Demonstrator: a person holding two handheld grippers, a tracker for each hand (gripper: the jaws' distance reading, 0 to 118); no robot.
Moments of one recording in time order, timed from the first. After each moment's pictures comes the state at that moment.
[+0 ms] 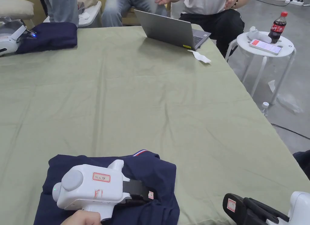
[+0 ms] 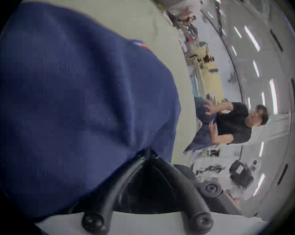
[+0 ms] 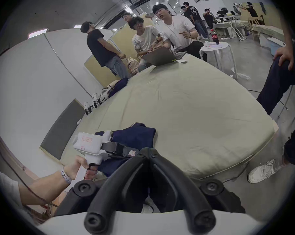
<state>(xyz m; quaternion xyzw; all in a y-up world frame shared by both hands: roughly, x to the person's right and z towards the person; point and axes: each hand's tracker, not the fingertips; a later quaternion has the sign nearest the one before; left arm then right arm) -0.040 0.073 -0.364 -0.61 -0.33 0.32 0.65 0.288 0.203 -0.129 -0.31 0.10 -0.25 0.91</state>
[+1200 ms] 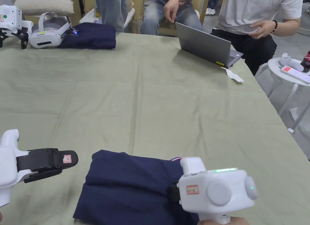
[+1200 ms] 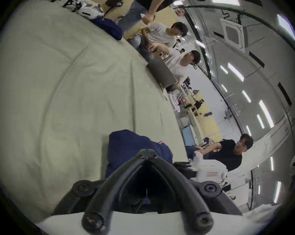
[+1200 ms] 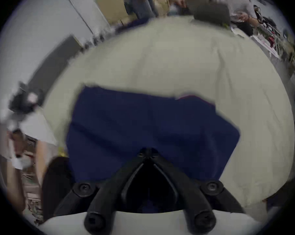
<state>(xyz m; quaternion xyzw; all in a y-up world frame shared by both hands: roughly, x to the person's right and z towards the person) -0.302 0.193 -0.319 -0.40 -0.25 0.36 0.81 0.109 0.129 -0.314 -0.56 0.15 -0.03 0.81</state>
